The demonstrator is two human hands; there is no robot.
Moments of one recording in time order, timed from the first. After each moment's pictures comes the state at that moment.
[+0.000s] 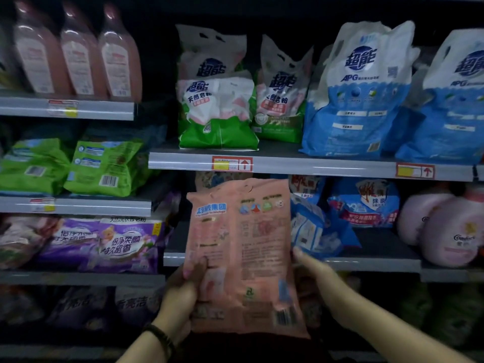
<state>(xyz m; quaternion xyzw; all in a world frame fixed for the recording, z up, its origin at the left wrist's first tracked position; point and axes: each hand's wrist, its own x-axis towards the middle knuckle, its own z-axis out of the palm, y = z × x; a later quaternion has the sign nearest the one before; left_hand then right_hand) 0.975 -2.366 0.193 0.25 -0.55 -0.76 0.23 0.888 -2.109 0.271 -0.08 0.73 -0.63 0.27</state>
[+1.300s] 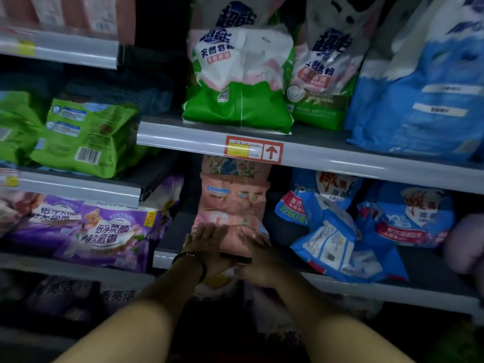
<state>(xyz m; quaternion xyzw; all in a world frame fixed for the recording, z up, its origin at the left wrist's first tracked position) 0.806 -2.452 0.160 0.16 -0.97 -0.18 -0.02 0.732 -2.274 0.166 -0.32 0.92 -0.15 0.15</state>
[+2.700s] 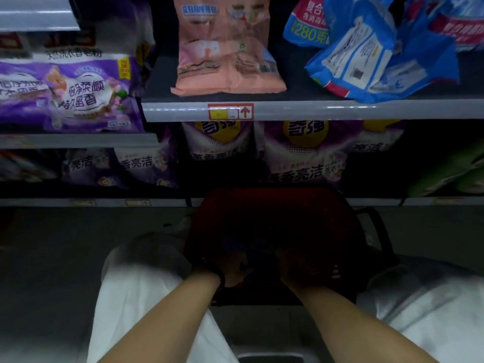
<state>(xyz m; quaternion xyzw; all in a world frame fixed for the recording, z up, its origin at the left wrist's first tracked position) 1.032 -2.320 -0.075 0.06 -0.90 -0.21 -0.38 0.970 -2.123 -0.140 -0.15 0.92 -0.10 0.34</state>
